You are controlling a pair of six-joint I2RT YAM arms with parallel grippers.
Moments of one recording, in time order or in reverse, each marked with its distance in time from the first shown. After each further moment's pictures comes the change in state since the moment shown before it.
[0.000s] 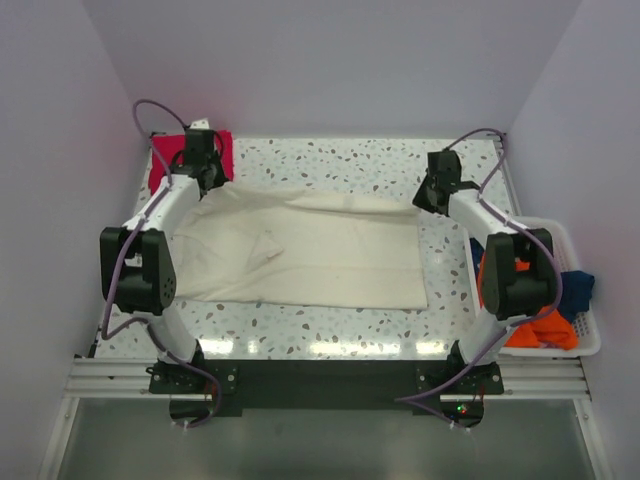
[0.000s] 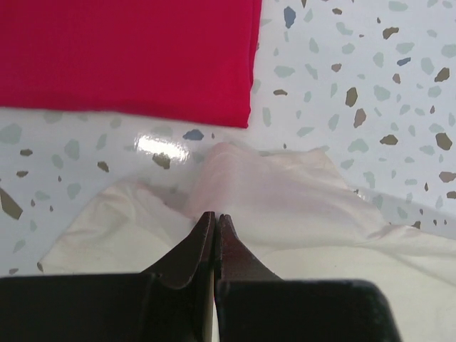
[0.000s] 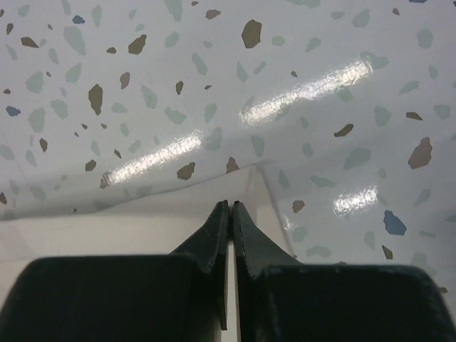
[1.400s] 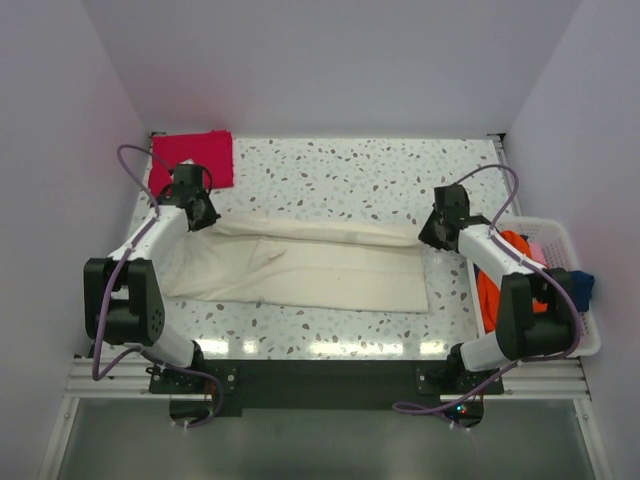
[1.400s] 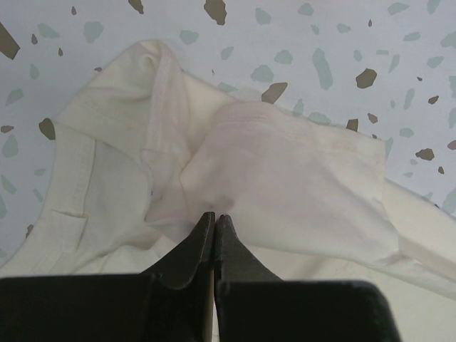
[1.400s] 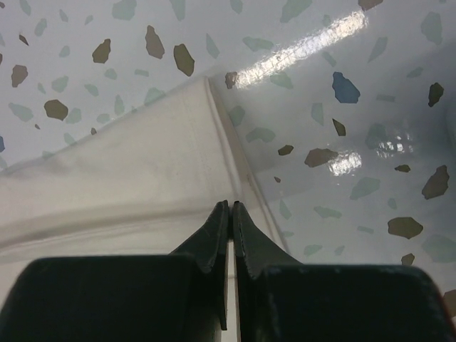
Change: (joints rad) left arm 0.052 -0.231 -0.334 -0.098 0.041 -0.151; right arm 0.000 -0.274 -0.339 -0.037 -0.027 0.056
